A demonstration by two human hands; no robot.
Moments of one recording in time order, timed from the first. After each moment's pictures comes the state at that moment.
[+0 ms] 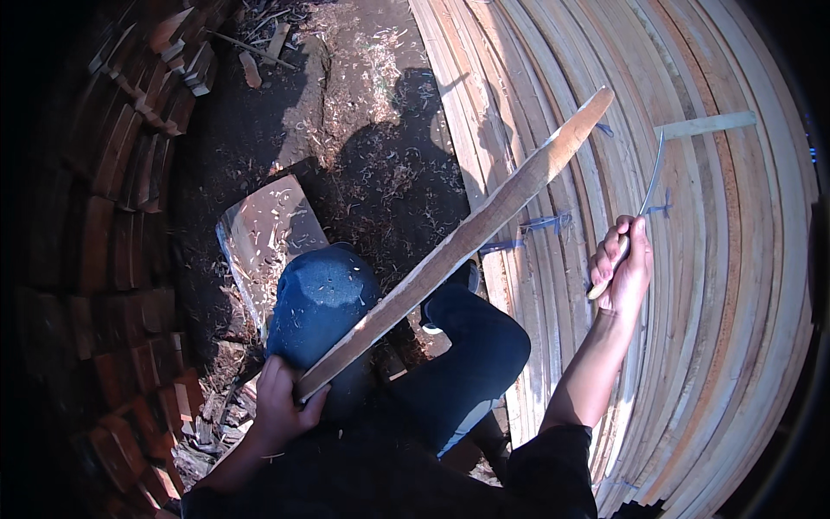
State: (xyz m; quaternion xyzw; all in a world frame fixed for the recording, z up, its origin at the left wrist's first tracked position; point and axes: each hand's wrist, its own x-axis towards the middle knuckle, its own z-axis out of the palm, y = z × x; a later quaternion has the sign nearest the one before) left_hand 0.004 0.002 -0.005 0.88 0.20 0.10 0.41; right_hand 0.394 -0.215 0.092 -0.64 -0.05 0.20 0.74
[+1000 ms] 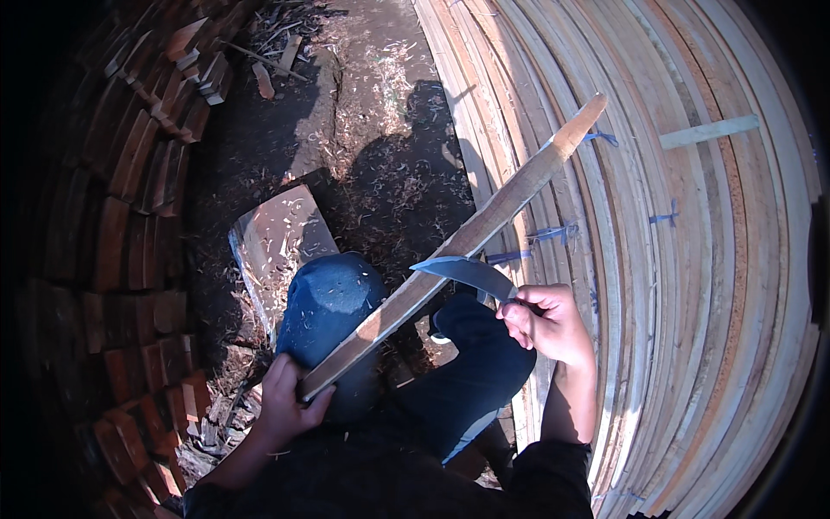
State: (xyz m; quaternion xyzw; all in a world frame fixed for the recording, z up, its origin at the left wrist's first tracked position) left_hand 0.007 0.007 -0.002 0.87 0.22 0.10 0.43; right_hand 0.330 -0.202 0.072 -0.69 -0.24 0.43 0.53
